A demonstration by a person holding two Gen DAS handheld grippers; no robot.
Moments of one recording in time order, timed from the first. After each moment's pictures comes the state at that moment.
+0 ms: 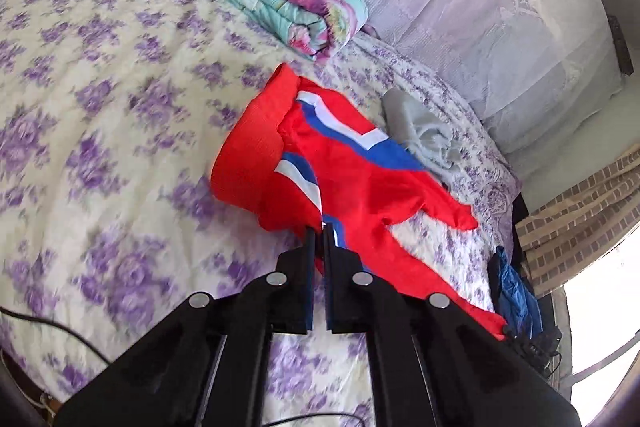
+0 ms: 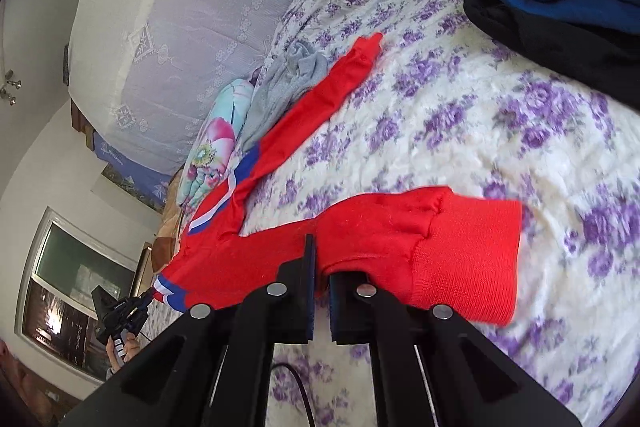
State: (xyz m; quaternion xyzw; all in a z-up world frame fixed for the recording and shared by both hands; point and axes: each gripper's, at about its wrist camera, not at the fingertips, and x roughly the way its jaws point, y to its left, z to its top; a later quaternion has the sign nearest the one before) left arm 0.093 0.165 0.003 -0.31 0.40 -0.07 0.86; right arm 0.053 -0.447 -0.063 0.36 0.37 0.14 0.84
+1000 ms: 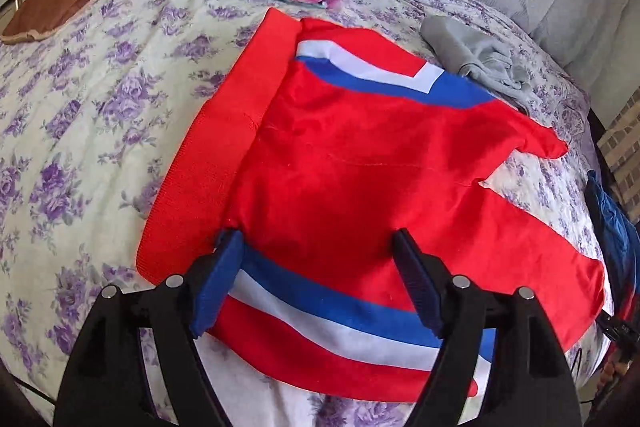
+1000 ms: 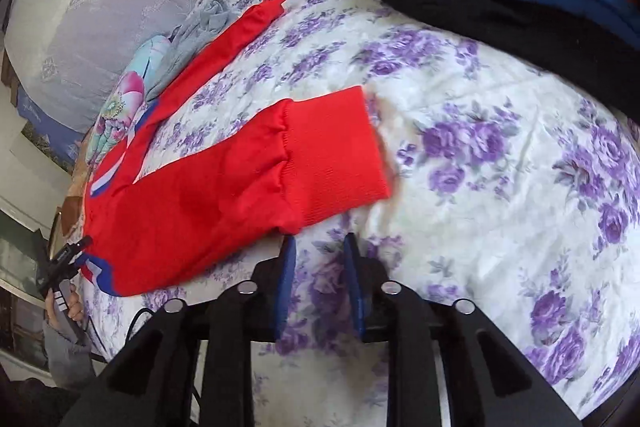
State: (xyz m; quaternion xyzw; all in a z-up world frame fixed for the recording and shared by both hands) left arm 0.149 0.116 -0.049 -0.12 0.44 -0.02 0.89; right arm 0.012 -0.484 -0.098 0.27 0.45 0.02 0.85
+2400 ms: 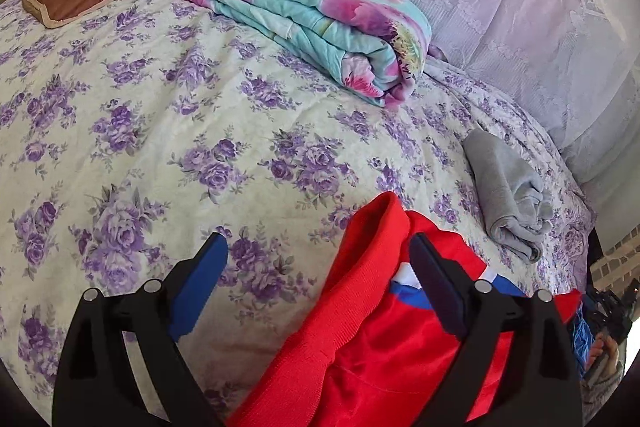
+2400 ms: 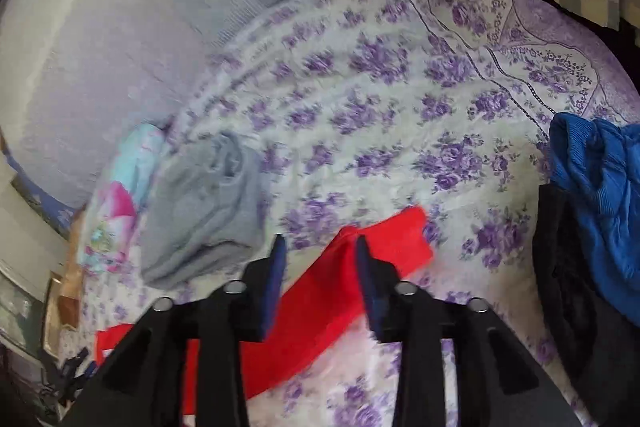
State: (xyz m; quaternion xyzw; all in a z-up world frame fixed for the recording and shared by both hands) left arm 0.259 0.188 -0.028 -0.26 0.39 0.03 0.88; right arm 0.320 -0.479 -0.009 0.24 0.39 -0.03 0.89
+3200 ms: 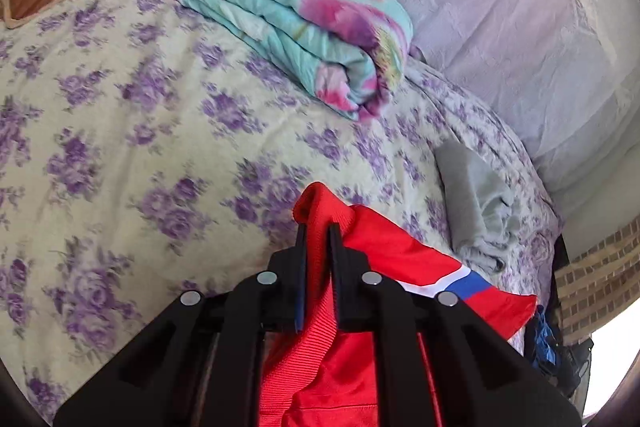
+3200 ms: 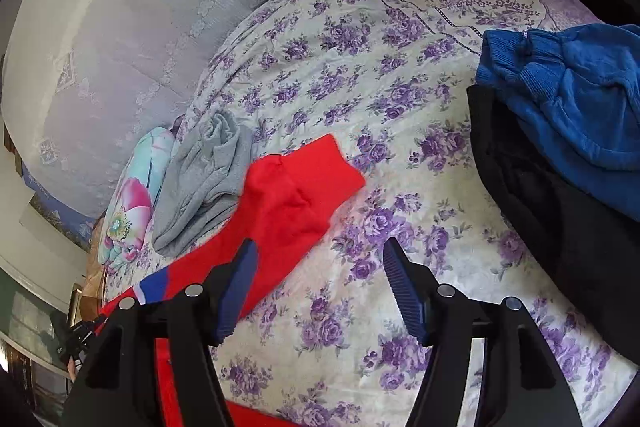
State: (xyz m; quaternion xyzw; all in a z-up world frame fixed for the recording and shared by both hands) left arm 0.296 0.212 -0.015 -0.30 0.39 -0.01 0.87; right arm 0.221 -0.497 -0.040 0.32 0.36 0.00 0.88
